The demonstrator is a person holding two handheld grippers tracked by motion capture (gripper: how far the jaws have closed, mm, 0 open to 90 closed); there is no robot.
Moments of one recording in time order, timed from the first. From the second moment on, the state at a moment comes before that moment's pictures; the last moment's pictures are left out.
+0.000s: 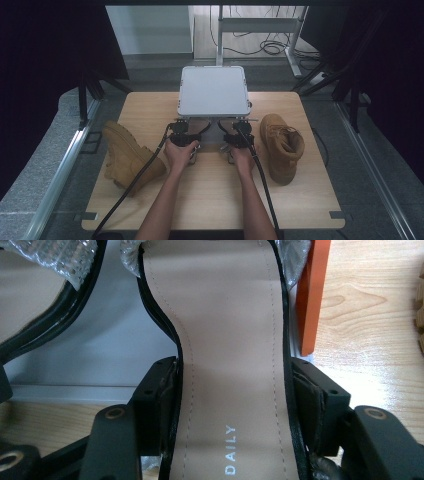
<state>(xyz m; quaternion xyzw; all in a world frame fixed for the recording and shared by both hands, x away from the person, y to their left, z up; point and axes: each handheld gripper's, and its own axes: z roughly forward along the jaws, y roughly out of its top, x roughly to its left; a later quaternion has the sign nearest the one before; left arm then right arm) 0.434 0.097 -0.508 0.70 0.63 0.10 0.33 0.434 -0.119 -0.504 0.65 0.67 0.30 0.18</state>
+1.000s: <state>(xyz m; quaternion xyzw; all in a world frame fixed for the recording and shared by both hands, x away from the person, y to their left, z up) 0.388 0.111 -0.472 0.73 0.56 0.11 0.39 0.389 -0.148 -0.476 0.58 0.69 0.39 0.18</state>
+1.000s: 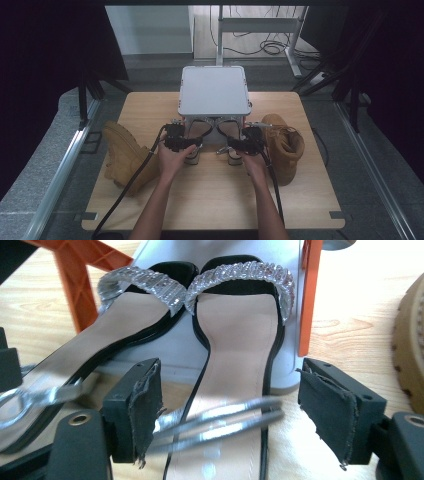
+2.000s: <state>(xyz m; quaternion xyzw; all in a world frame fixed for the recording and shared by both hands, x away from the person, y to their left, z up) 0.316 0.130 -0.501 0.74 0.50 0.14 0.42 0.328 -0.160 -0.505 0.50 0.74 0.39 0.21</state>
